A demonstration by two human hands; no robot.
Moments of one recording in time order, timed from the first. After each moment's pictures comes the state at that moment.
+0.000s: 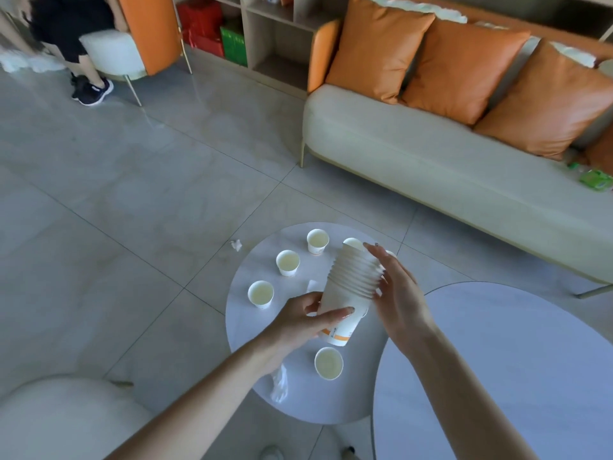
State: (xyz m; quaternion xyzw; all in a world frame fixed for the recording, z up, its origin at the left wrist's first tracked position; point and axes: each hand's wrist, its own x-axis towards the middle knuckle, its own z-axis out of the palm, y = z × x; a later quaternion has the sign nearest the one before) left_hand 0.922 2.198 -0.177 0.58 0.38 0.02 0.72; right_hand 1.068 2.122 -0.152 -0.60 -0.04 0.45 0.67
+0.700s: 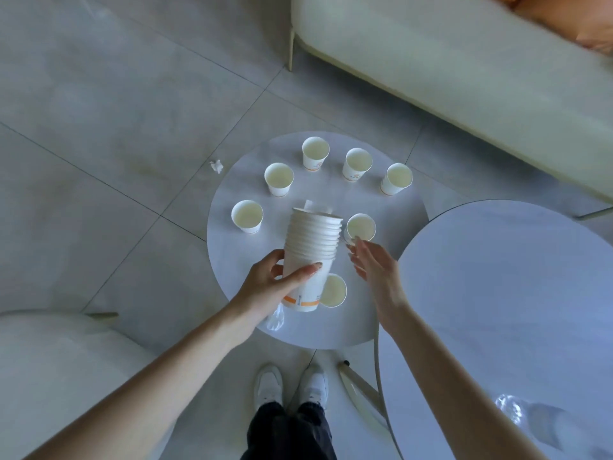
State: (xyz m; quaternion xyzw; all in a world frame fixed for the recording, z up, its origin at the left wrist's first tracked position) left_hand 0.879 2.194 -0.299 0.54 0.47 0.00 0.70; right_hand 1.036 2.087 -0.337 -0.76 -0.04 0.39 0.52
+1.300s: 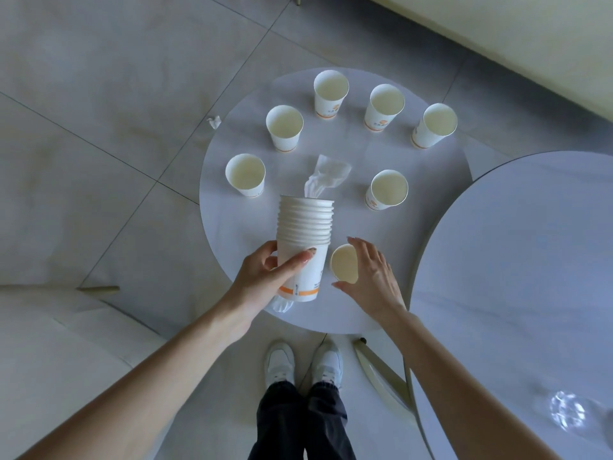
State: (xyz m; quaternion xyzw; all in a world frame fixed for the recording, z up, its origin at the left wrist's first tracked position) left_hand 0.866 2.190 -0.391 0.50 0.51 0.00 0.70; right_hand 1.021 2.063 -0.474 -0.86 -0.40 0.30 0.12
